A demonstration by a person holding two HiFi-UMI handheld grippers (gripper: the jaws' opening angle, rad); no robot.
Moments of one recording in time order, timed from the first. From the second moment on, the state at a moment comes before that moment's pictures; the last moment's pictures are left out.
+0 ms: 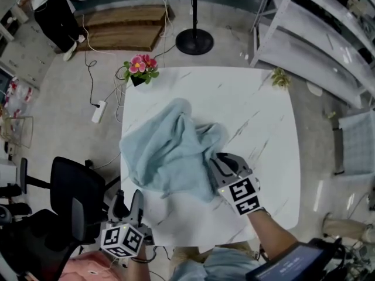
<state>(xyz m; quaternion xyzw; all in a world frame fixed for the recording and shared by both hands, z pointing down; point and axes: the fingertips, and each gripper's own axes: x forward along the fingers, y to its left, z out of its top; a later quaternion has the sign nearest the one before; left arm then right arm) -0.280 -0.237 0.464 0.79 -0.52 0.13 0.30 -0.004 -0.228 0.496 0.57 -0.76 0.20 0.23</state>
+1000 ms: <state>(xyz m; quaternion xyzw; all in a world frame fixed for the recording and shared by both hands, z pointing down) -0.070 -0.147 0.513 0.74 -0.48 0.07 0.46 0.044 -0.291 0.510 0.45 -0.84 0.22 0.18</state>
